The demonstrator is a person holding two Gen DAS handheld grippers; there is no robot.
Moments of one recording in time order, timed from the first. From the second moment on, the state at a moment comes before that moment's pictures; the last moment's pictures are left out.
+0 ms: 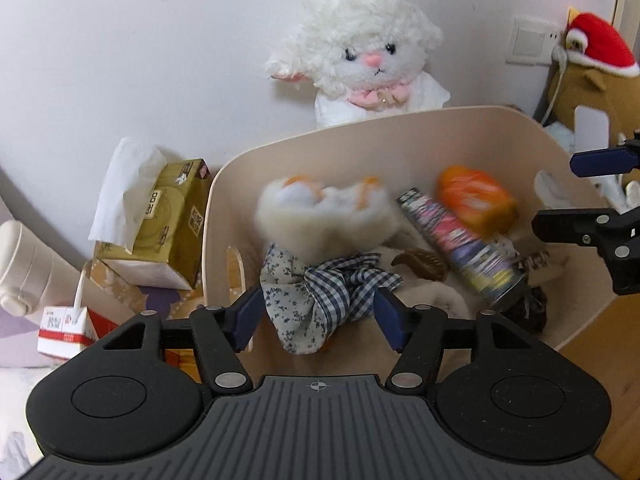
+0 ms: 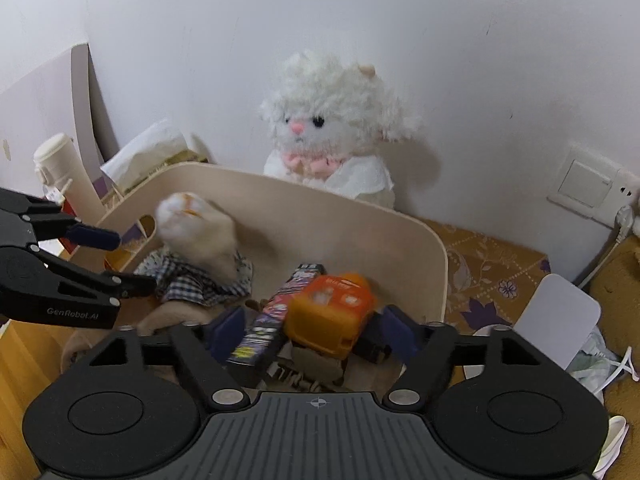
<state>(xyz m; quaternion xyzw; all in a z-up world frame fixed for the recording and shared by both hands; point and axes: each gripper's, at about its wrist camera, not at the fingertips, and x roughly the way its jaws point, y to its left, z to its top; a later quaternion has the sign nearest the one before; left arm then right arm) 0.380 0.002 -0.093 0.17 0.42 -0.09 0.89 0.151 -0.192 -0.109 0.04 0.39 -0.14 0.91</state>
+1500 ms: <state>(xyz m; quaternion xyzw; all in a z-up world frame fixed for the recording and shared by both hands) 0.227 0.121 -0.138 0.16 0.50 -0.09 0.85 0.006 -0.084 -0.136 0.09 0.41 -0.14 0.90</state>
